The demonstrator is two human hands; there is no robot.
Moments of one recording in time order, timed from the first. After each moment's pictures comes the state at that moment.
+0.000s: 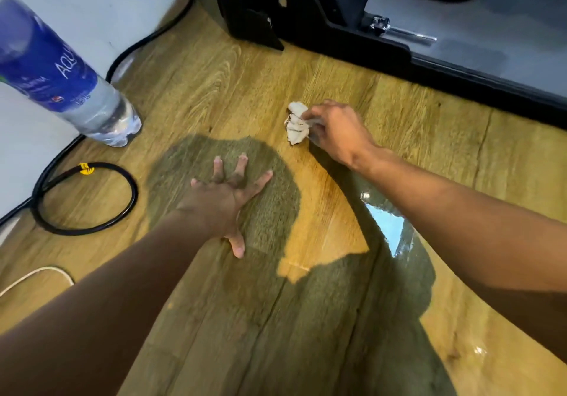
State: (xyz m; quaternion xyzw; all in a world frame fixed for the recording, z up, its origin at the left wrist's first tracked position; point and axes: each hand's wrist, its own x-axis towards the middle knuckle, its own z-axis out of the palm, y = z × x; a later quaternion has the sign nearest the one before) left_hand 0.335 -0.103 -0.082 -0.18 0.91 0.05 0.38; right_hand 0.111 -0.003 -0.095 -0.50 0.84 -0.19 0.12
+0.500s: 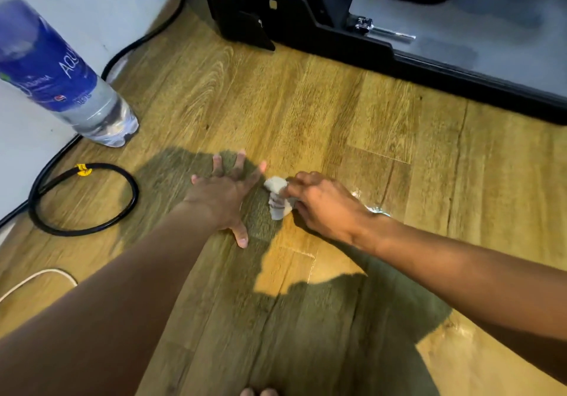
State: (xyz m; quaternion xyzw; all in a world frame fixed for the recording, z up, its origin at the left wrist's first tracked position) left_hand 0.337 -0.102 -0.082 -0.19 0.91 0.06 0.36; right_hand 0.218 0.073 -0.083 -0.61 0.76 -0.13 0.17
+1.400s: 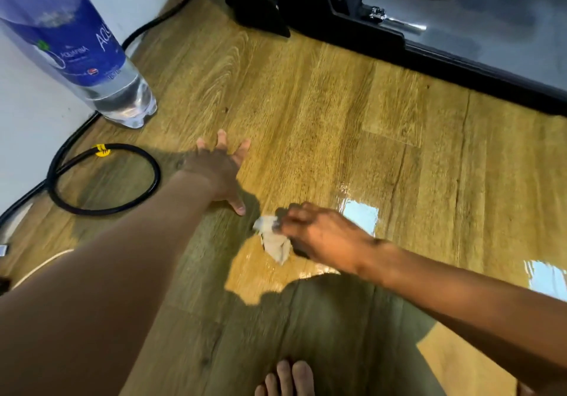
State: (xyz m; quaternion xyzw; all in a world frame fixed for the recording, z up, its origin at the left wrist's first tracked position) left_hand 0.364 -0.142 -0.077 -0.24 0.90 0.07 0.36; right_hand 0.295 0.088 -0.078 -0.68 0.70 -0.08 0.20
